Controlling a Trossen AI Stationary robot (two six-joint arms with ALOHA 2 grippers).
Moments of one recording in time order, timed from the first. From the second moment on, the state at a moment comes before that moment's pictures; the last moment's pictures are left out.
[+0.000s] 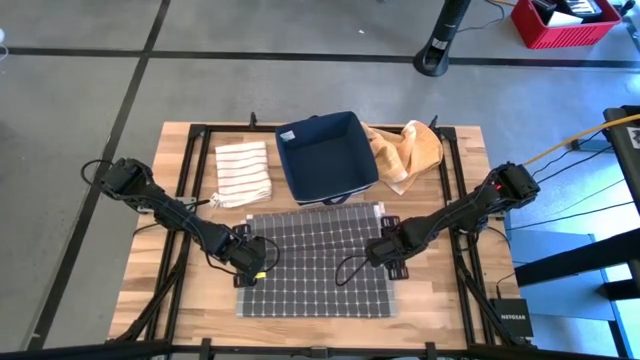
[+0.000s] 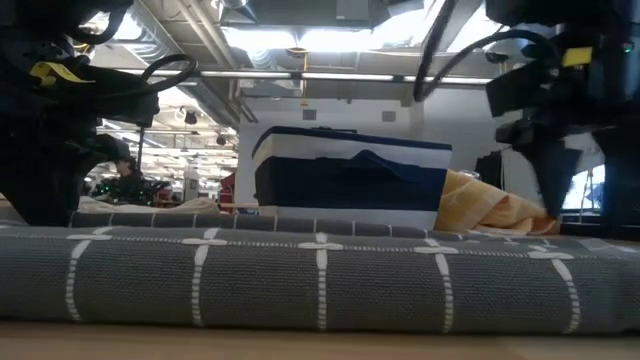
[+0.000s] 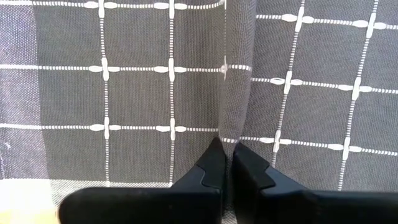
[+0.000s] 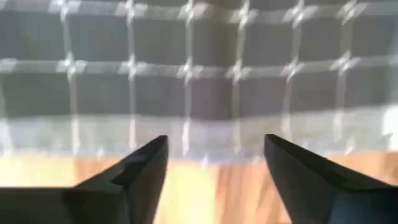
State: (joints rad) left arm -0.51 1.58 0.72 -0.54 -0.16 -0.65; right arm 0.40 1.60 0.93 -0.80 0.09 0.31
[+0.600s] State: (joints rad) left arm -0.51 1.58 0.71 -0.53 -0.17 -0.65; right arm 0.42 1.59 0.74 -0.57 0.05 0.38
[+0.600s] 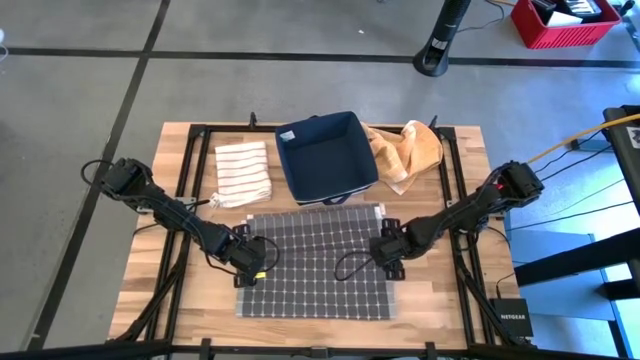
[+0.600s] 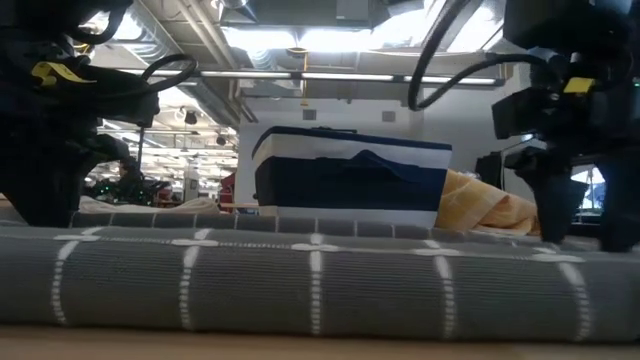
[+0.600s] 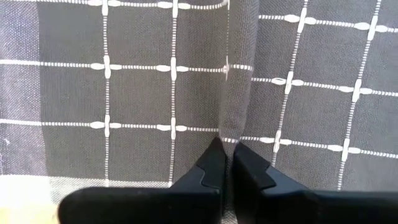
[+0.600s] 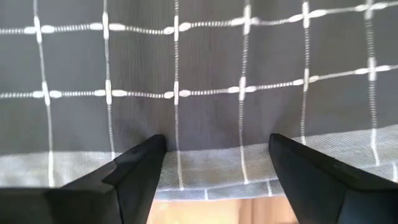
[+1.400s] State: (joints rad) left arm -0.51 1.58 0.71 -0.51 -0.18 -0.66; right arm 0.42 1.59 0.78 -0.62 0.03 0.41
